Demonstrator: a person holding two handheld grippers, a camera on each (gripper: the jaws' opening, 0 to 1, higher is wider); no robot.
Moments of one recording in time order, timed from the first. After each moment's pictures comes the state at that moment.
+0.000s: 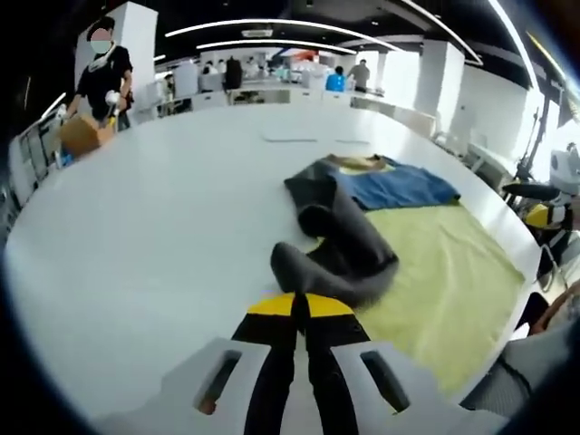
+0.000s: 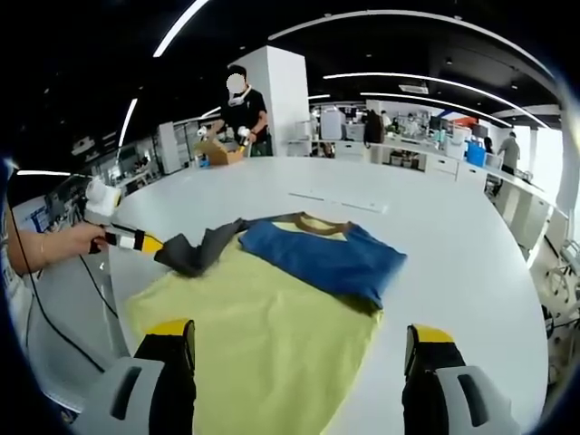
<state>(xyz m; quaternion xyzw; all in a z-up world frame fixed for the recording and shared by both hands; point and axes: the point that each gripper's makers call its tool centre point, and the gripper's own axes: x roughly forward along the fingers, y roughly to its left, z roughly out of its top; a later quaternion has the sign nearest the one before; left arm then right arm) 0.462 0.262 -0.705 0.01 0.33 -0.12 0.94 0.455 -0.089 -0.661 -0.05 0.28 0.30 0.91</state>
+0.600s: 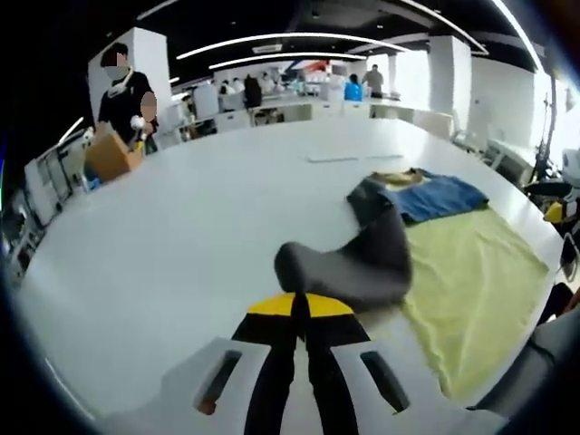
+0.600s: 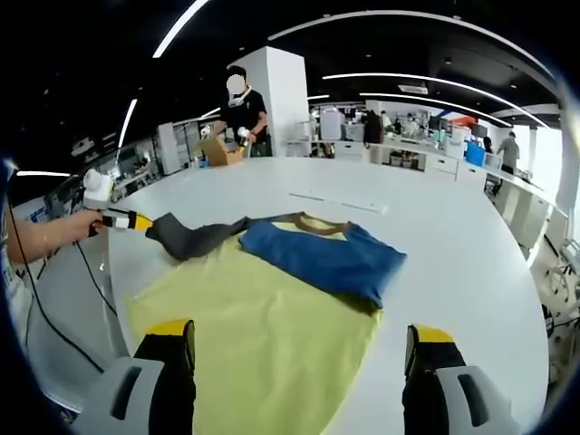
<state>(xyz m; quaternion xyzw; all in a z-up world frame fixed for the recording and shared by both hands) 0.474 0.337 -0.677 0.06 0.29 -0.07 0.95 0.455 -0.089 -0.662 -0.05 0.28 0.29 0.91</state>
